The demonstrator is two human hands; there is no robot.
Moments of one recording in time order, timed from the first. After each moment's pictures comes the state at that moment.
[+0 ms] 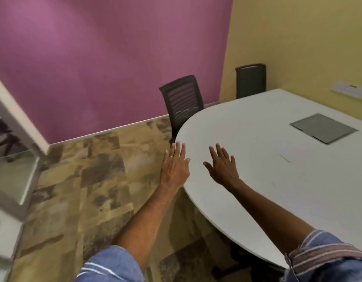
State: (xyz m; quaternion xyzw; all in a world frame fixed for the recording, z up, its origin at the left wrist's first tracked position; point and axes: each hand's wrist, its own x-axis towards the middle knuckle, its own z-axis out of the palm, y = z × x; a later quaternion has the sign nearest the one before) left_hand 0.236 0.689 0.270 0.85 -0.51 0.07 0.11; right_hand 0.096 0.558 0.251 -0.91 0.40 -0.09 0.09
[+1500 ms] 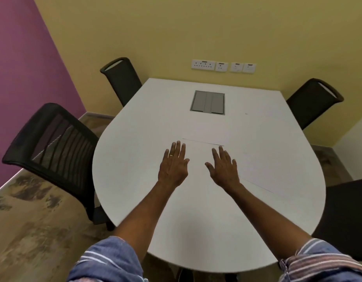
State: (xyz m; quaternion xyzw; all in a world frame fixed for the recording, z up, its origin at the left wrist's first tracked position) left_hand 0.378 0.294 0.232 0.51 -0.85 -0.05 0.11; right_hand 0.184 0.347 0.218 -0.59 0.80 -0.10 0.07
